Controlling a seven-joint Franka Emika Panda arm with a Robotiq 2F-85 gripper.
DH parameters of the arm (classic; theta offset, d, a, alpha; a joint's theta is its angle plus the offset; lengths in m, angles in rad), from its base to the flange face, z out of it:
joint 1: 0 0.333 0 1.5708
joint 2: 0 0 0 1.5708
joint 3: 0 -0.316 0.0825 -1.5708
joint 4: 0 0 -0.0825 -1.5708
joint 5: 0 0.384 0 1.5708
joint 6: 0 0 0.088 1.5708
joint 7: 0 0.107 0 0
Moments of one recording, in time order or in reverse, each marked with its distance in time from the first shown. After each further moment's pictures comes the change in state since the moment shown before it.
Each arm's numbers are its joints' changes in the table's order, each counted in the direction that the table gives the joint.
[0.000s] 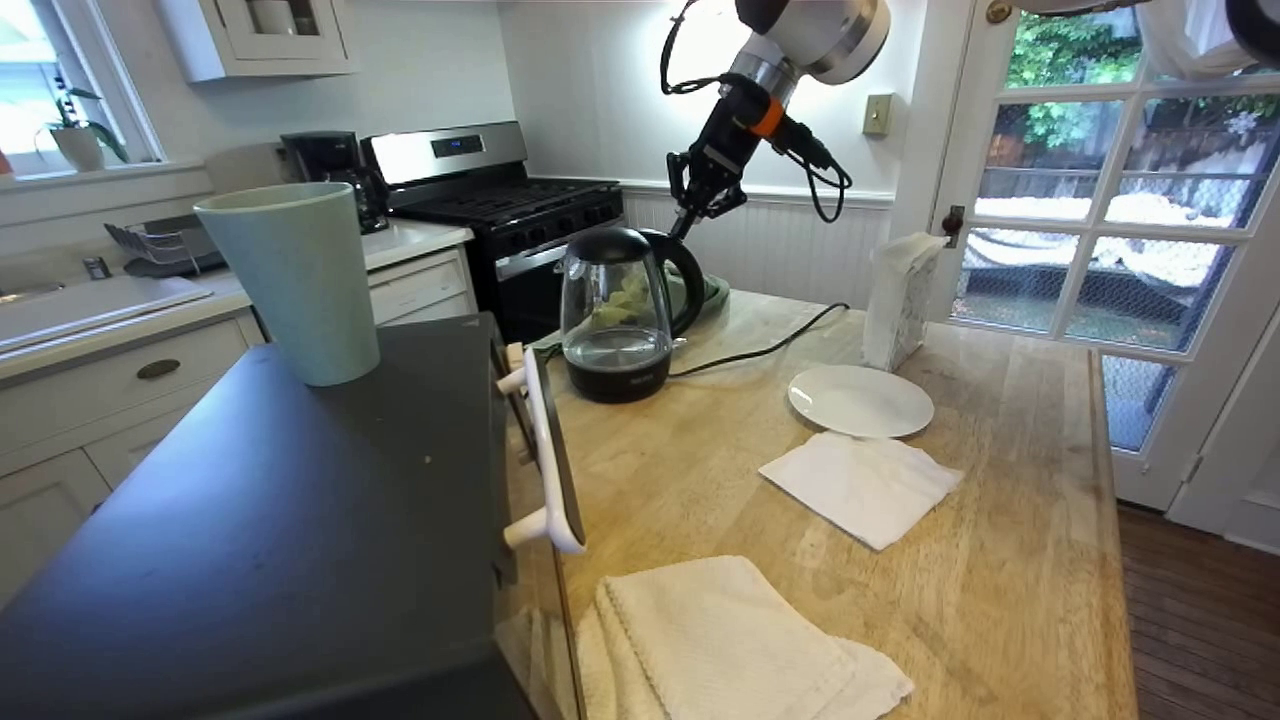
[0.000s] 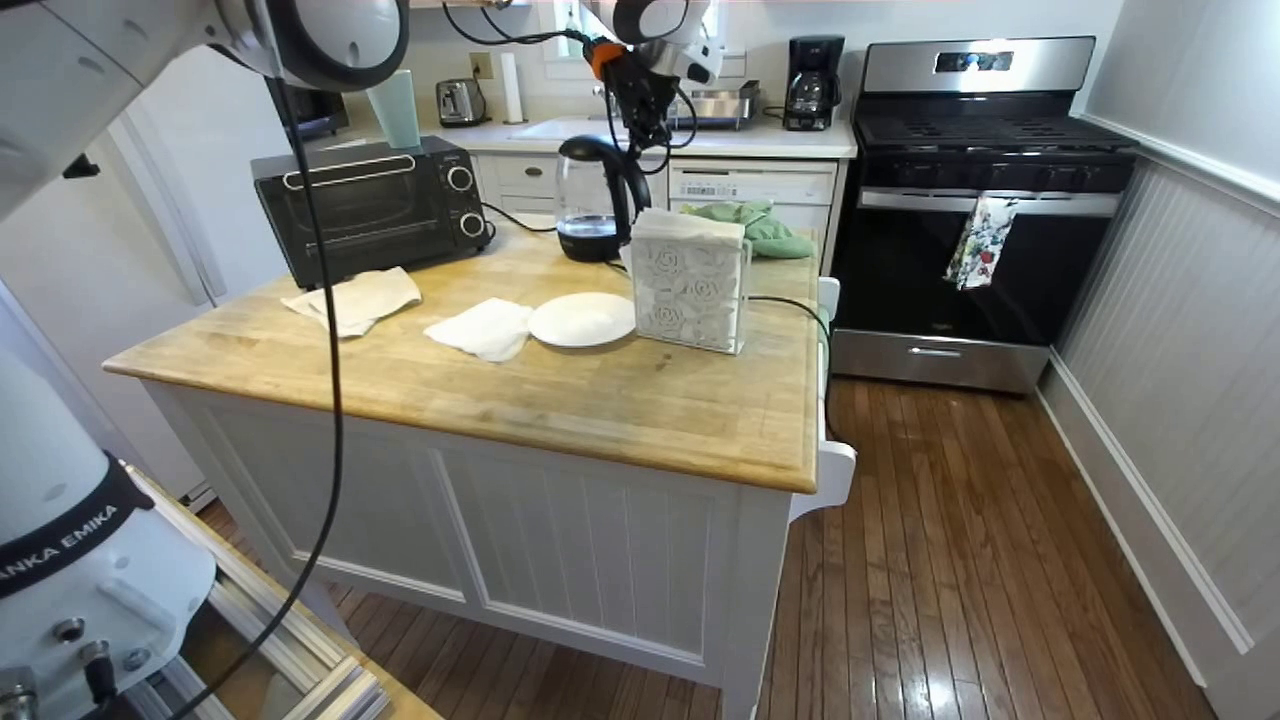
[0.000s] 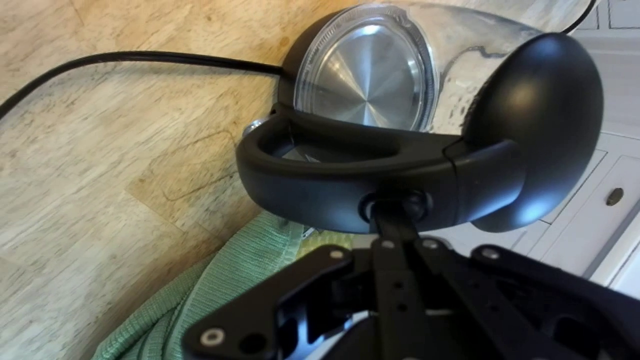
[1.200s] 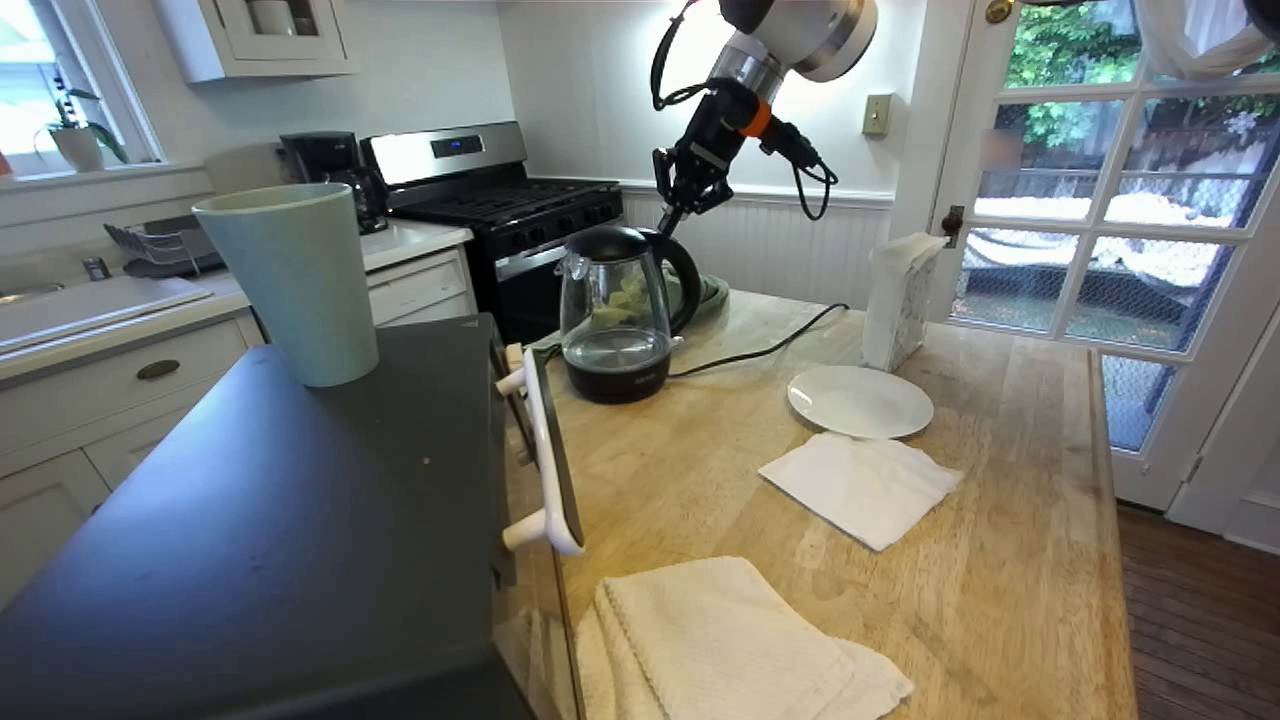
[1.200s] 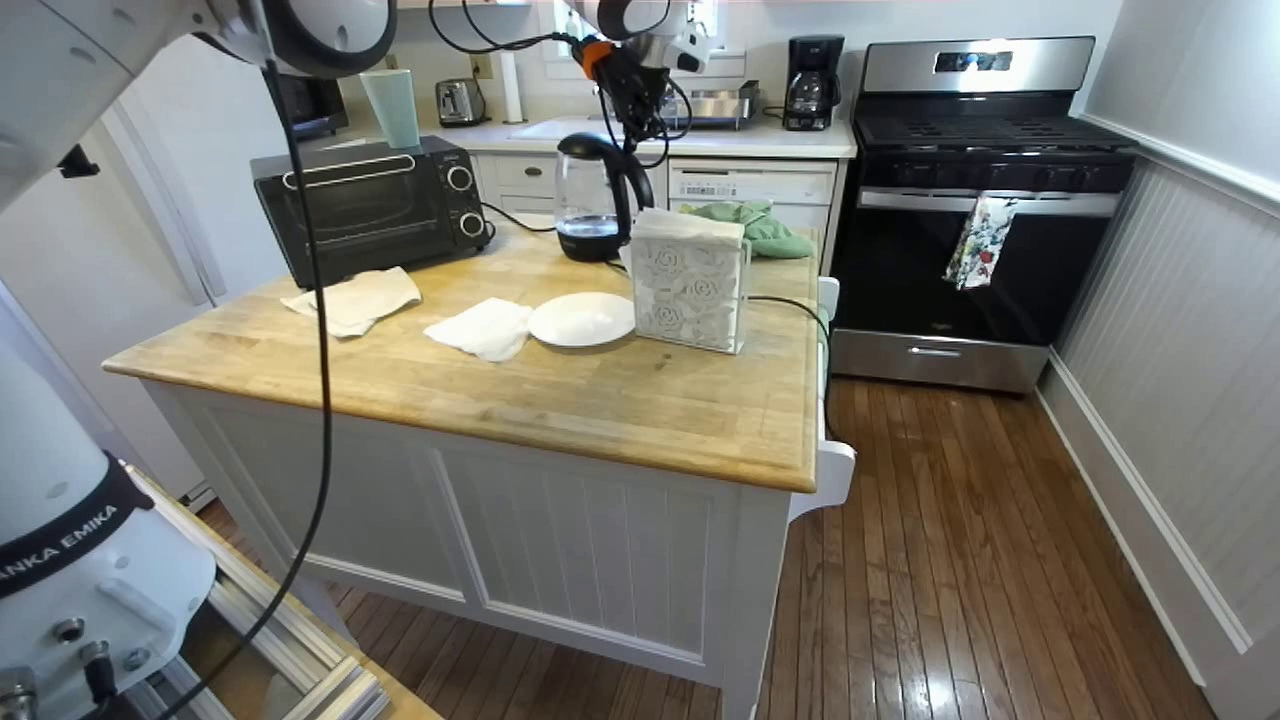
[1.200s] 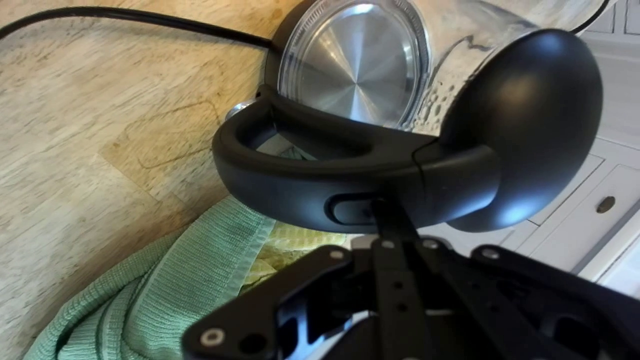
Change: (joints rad) arm 0.038 0.029 0.002 -0.042 -0.030 0.080 -0.052
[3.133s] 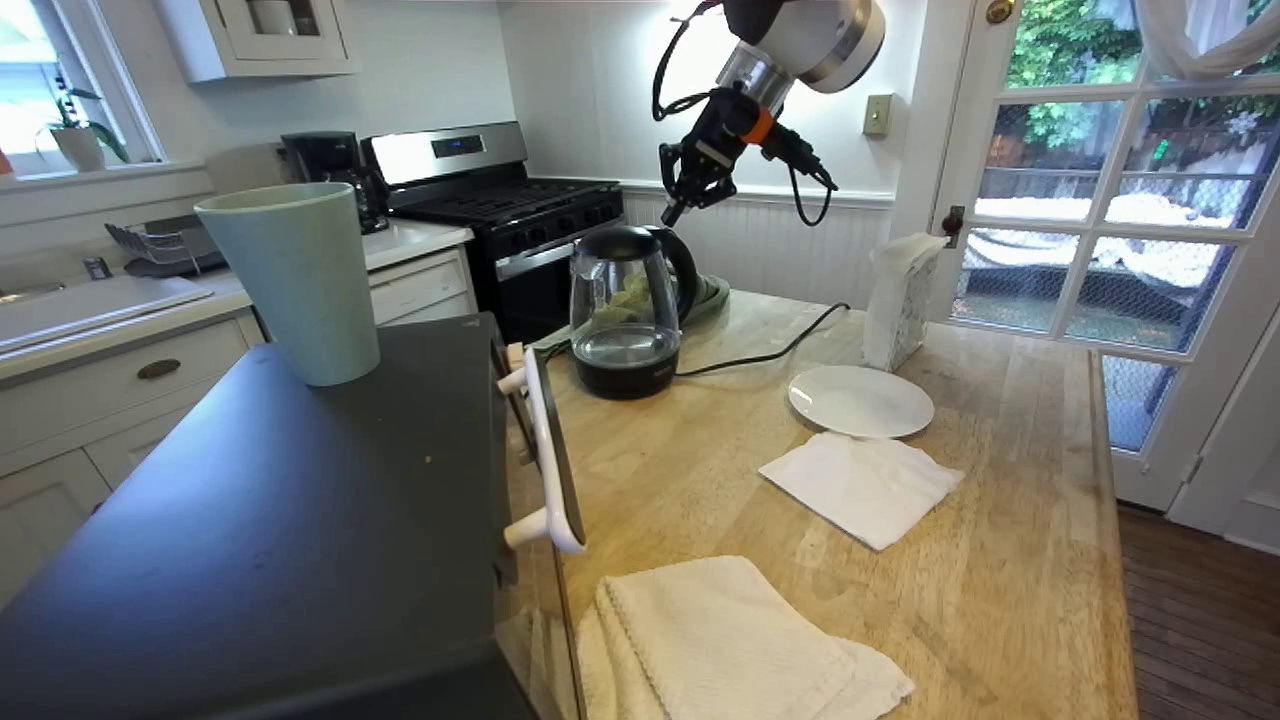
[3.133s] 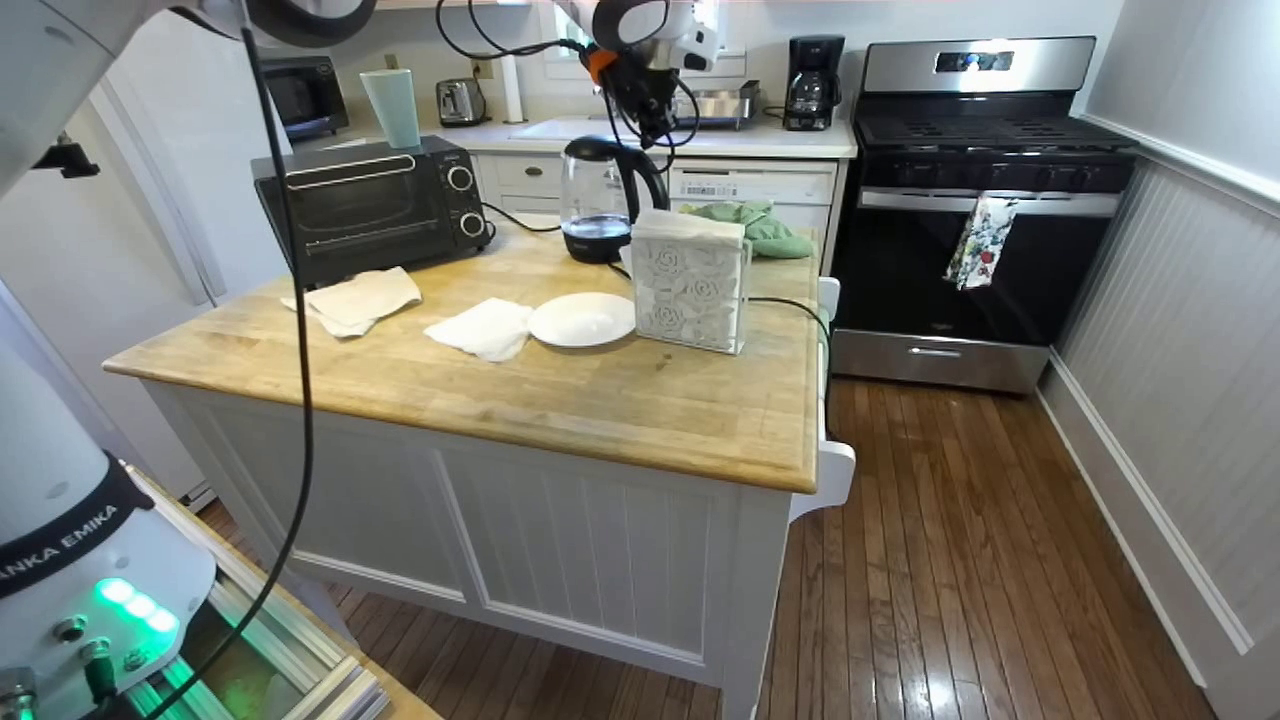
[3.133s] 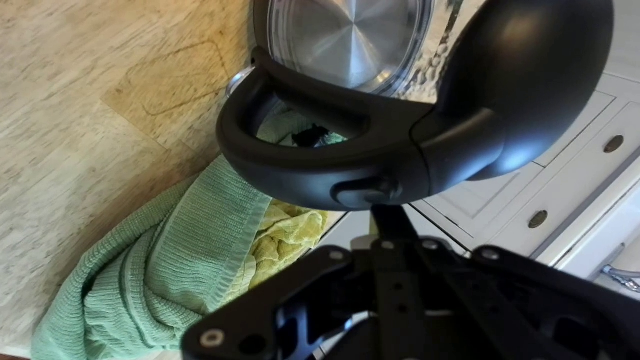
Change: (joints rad) arm -0.001 0.066 0.013 -0.142 0.036 0.205 -0.020
